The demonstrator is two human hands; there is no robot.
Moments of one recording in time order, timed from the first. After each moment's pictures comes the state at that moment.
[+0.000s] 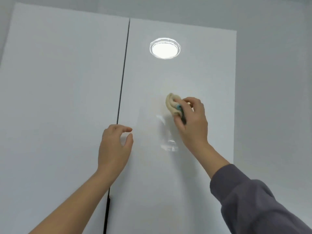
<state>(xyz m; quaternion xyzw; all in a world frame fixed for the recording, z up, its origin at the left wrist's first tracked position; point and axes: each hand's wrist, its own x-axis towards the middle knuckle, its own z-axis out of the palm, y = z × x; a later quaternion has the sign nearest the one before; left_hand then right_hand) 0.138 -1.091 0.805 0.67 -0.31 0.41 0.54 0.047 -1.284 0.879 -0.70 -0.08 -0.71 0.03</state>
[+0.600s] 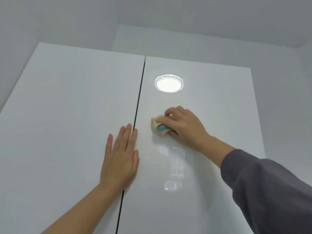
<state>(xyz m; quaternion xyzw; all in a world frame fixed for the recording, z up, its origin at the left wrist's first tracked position) 0.246 -1.097 0.865 0.69 -0.28 0.62 0.23 0.122 -1.279 1.000 -0.68 -0.24 -0.60 -0.35</state>
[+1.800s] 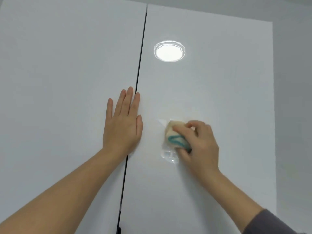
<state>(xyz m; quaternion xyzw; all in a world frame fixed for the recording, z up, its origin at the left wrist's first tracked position) 0.246 -1.098 0.869 0.68 -0.28 0.63 0.24 0.112 -1.275 0.840 -0.71 -0.07 -0.69 -0.06</state>
